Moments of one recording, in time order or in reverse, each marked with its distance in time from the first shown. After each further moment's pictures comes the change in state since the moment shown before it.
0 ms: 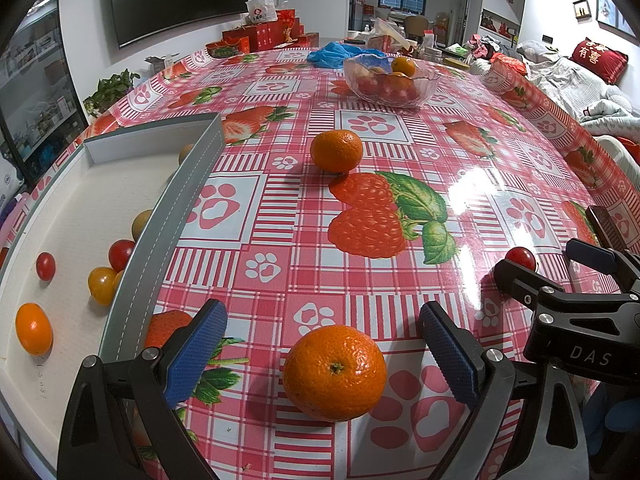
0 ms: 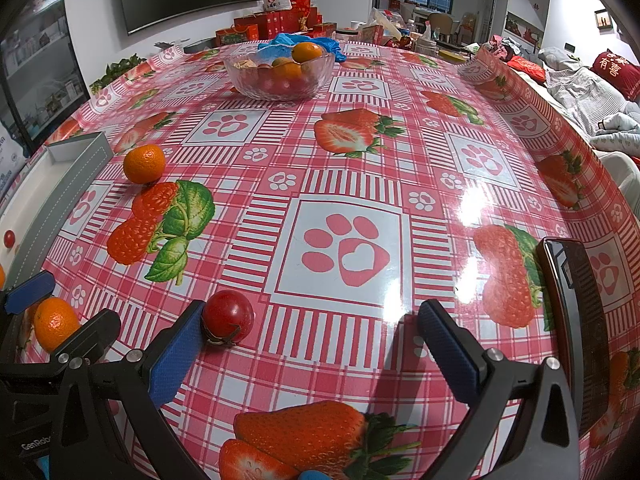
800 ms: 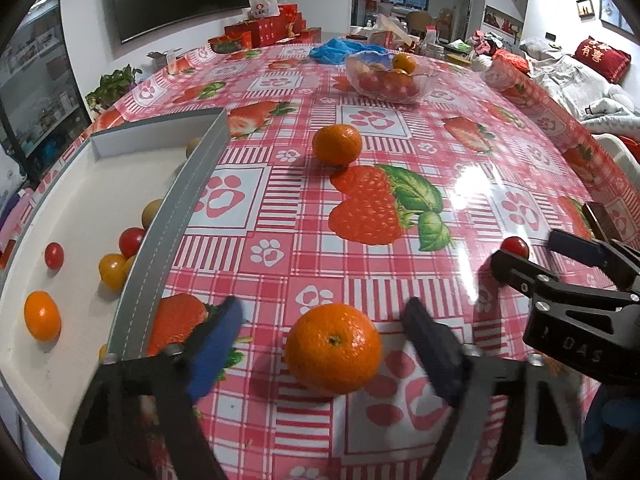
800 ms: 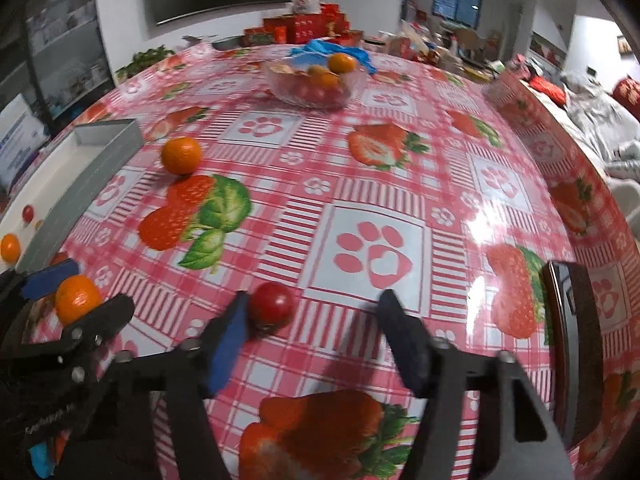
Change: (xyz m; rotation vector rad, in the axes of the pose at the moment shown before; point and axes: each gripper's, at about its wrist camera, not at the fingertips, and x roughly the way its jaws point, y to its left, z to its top) left arm -0.010 0.002 -0.004 -0.006 0.024 0.001; right arm -0.013 0.016 -0.001 -0.100 -0.026 0.050
